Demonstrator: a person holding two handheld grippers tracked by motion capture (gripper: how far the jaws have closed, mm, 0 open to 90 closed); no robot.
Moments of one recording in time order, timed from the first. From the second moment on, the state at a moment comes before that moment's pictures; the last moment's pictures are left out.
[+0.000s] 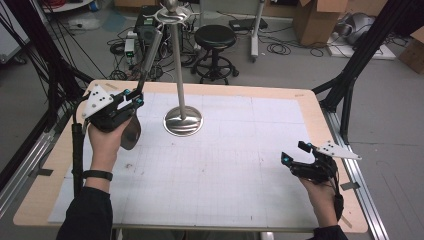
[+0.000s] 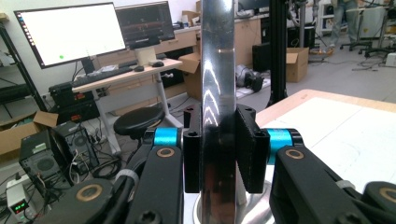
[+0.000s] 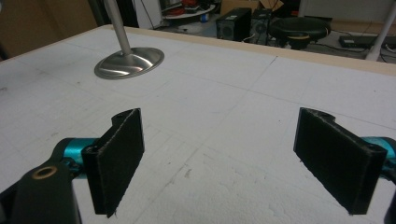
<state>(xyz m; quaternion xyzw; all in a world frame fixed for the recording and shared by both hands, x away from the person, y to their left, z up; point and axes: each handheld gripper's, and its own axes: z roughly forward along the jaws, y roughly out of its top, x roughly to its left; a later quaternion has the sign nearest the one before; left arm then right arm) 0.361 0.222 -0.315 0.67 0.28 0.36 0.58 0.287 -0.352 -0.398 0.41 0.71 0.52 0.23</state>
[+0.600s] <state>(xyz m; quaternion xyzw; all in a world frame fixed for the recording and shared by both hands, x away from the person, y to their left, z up) 0.367 0.214 -0.319 0.68 0.29 0.35 0.58 0.286 -0.352 -0.397 0.41 0.70 0.53 0.23</state>
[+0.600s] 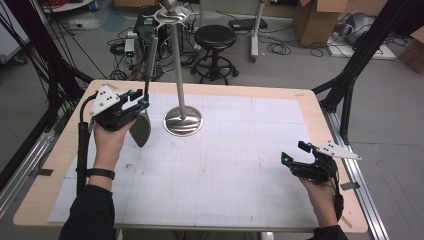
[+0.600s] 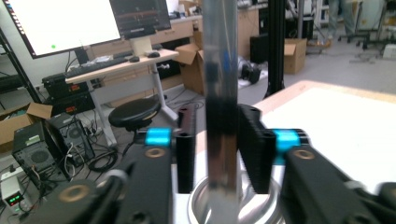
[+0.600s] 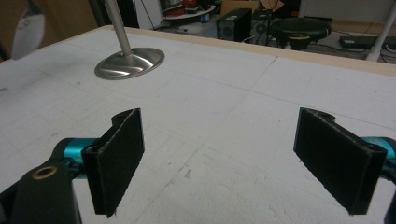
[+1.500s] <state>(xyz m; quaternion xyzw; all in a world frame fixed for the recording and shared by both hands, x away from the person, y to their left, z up) 0.285 0.245 -0.339 0.74 0.23 0.25 0.58 0.287 -0.344 -0.396 0.40 0.71 0.52 0.23</state>
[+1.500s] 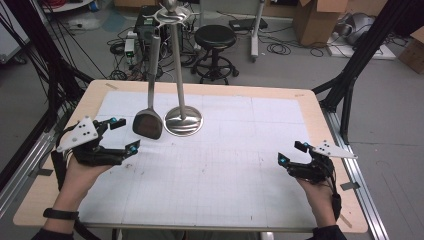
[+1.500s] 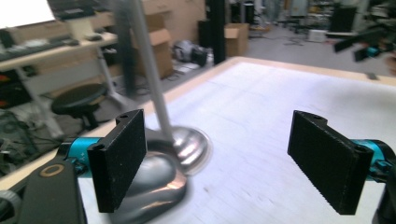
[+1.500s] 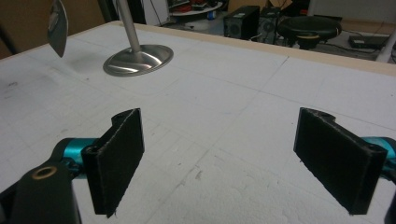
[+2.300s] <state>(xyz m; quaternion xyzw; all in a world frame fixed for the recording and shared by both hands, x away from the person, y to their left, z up) 0.277 0.257 -0.384 0.74 0.25 0.22 0.59 0.285 -0.341 -0.400 0.40 0.73 0.51 0.21</state>
